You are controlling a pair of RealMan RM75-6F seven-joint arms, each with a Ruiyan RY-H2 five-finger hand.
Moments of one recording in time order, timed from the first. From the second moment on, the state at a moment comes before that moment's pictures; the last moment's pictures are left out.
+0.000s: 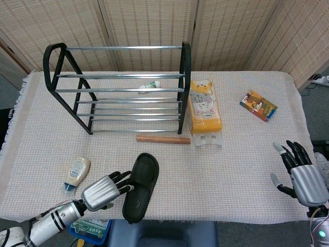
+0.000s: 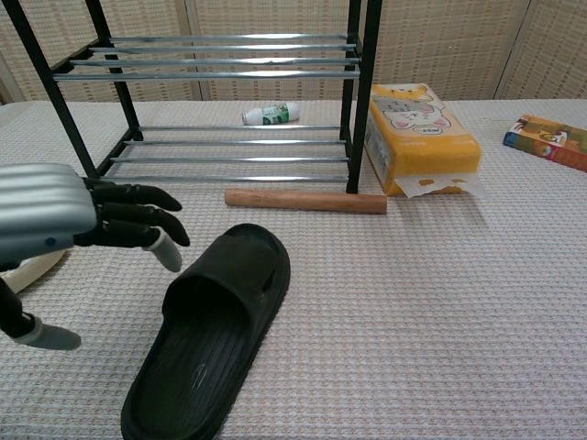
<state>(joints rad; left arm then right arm) -0.56 -1.17 0.01 -1.81 1.88 0.93 0.28 0.09 -1.00 0.03 -1.72 -1.65 1.54 0.07</state>
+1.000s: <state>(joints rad) -0.61 -1.41 -0.08 -1.74 1.51 0.86 0.85 0.07 -0.99 0.03 -1.72 -1.64 1.57 0.10</state>
